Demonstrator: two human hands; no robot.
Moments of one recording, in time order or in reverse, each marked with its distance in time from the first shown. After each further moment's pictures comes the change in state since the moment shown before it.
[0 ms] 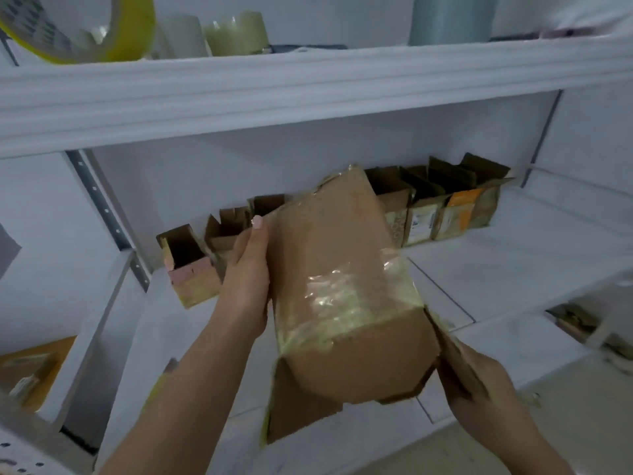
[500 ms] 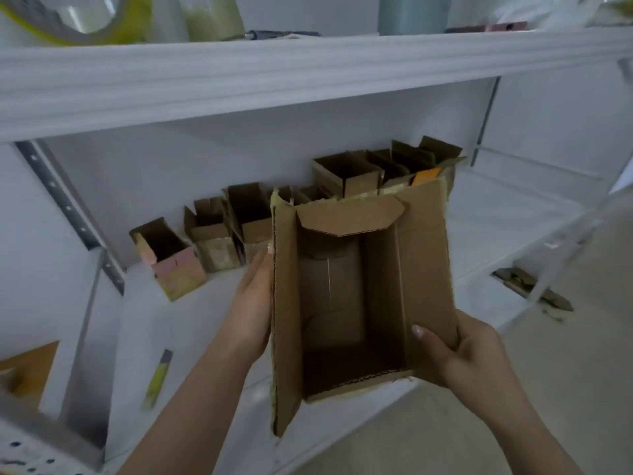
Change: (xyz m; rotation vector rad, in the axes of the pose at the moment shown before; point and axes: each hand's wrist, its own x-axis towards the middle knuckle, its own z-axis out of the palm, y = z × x) left_hand -0.028 -0.022 -0.041 0.134 -0.384 -0.097; right_hand -0.043 -0.134 -0.033 0.384 0.150 0.234
